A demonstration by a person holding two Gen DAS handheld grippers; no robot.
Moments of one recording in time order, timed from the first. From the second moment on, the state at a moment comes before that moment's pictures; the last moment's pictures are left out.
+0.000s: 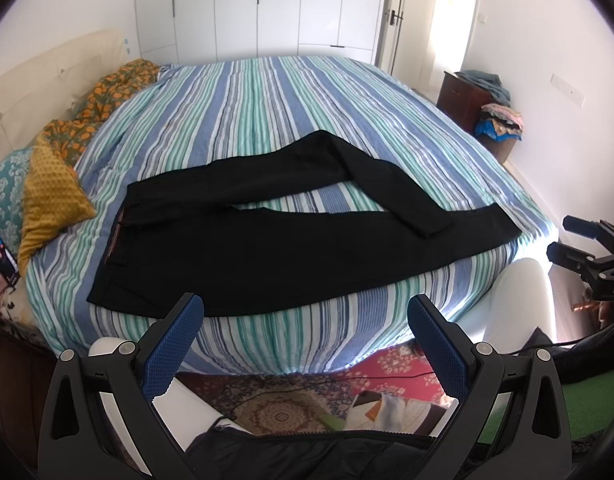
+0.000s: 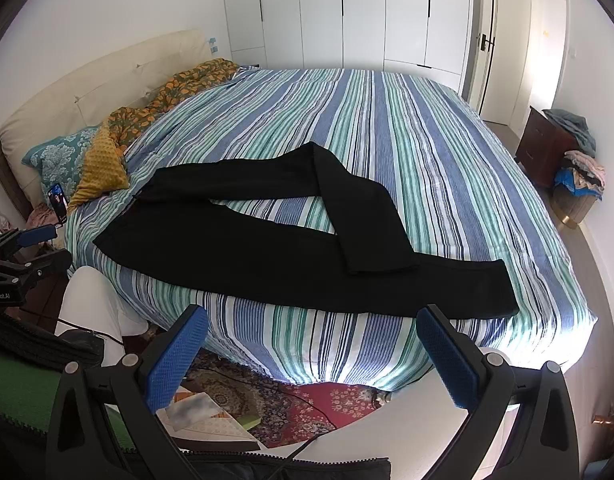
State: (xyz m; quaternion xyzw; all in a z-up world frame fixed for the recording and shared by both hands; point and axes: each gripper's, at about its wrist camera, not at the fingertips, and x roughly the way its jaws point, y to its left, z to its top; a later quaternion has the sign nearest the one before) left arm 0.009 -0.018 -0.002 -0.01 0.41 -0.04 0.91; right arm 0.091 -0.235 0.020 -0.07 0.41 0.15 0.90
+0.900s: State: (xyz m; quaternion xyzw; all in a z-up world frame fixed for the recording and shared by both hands) left arm 0.010 -0.016 -0.002 -0.01 0.41 -0.04 0.91; right arm 0.091 -0.235 0.017 -0.06 0.42 0.15 0.89
